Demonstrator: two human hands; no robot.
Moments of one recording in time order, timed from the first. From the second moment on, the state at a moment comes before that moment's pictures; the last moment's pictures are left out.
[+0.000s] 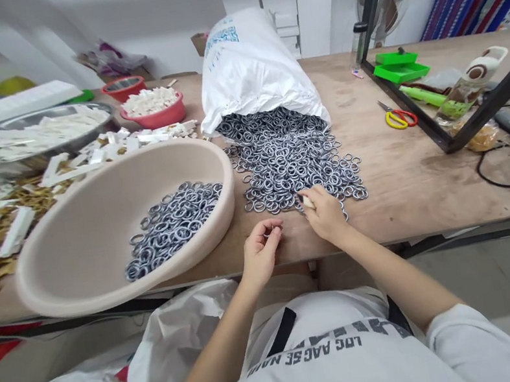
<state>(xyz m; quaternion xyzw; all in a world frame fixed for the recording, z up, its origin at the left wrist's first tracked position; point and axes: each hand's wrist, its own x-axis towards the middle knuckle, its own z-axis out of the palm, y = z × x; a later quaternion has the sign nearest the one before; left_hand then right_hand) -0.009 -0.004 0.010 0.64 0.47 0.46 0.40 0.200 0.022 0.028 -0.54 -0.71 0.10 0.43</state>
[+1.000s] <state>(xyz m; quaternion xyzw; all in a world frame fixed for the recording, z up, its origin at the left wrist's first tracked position) -0.006 0.116 0.008 0.80 0.49 0.35 0.07 0.230 0.199 0.026 -0.61 -0.72 0.18 0.28</state>
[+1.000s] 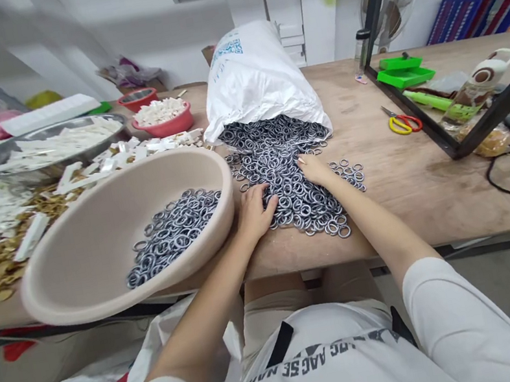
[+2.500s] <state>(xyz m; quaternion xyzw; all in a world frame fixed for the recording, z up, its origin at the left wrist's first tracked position) 0.002 -0.019 0.030 0.62 0.44 0.43 0.49 0.185 -0.026 0.037 -0.45 -0.68 0.34 0.46</state>
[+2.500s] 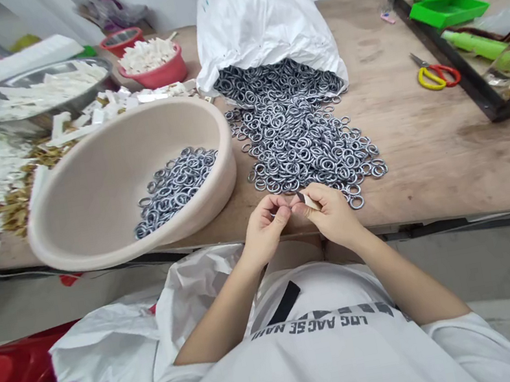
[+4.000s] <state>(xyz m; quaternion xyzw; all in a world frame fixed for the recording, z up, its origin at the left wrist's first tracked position) 0.037 -0.051 0.047 0.25 0.39 0.52 0.72 0.174 -0.058 0.049 -0.49 -0.81 0.10 0.31</state>
